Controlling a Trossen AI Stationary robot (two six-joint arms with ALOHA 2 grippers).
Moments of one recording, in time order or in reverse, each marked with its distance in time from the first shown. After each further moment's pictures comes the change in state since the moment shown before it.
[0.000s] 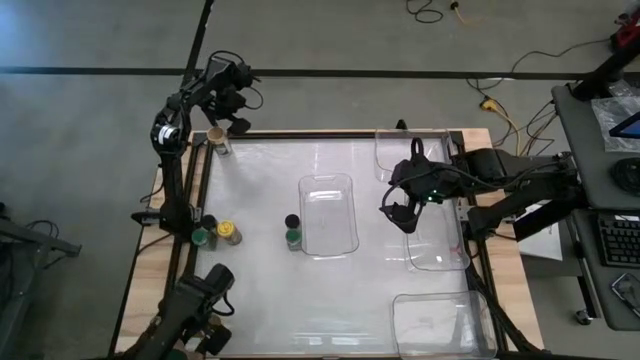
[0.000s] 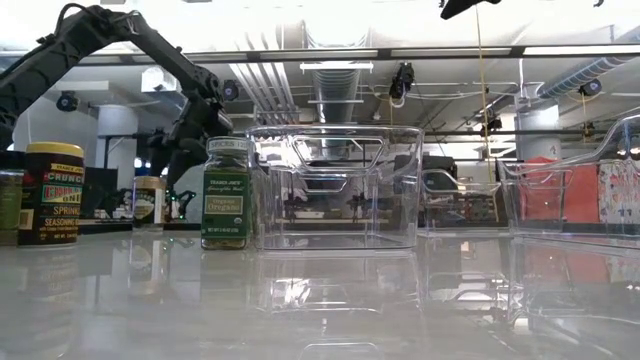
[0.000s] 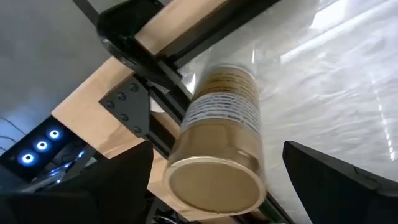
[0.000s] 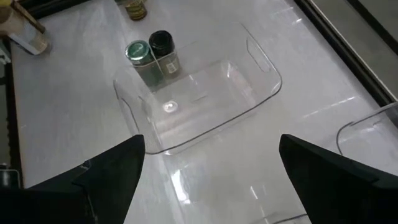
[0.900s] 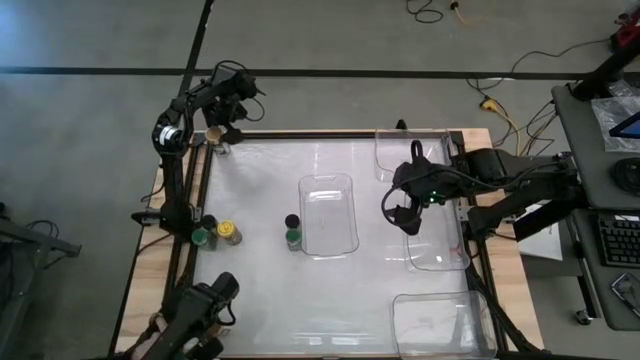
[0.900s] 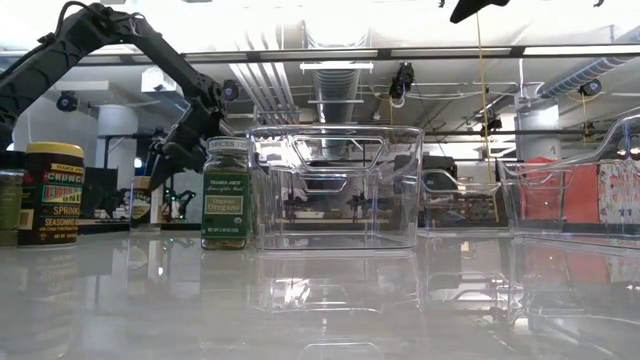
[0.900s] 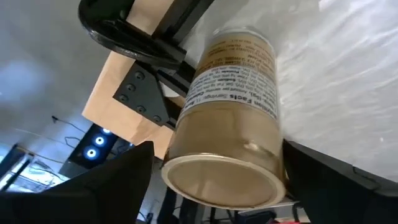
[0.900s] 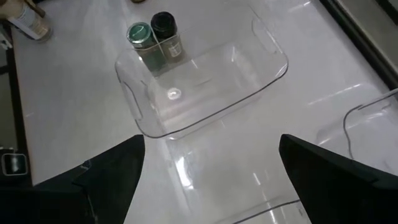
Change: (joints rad) left arm -0.027 -0.004 -0.101 0.001 -0.142 0.175; right arm 0.002 0.000 0.000 -0.046 -0.045 0.024
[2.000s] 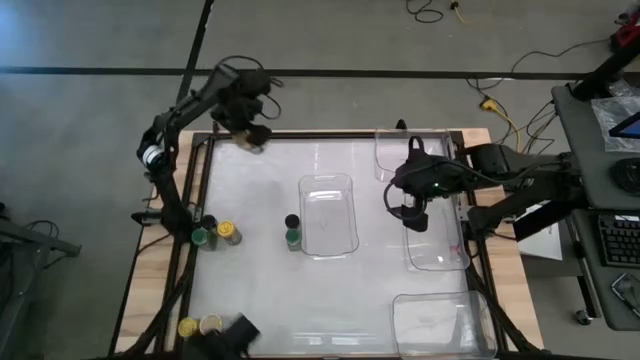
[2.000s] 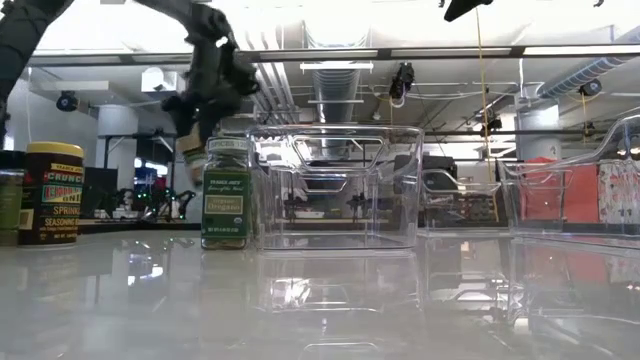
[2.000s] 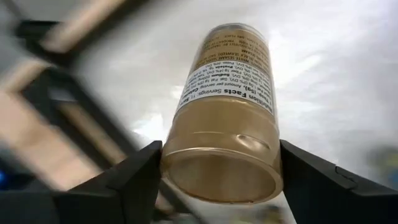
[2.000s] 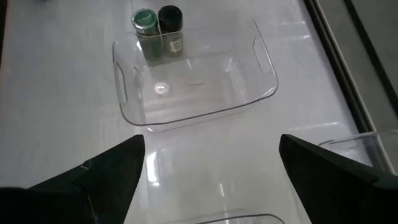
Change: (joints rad) left arm -0.297 -0.272 0.033 -0.001 0.379 -0.519; right arm -0.042 -0.026 0.000 -0.003 -0.030 -0.308
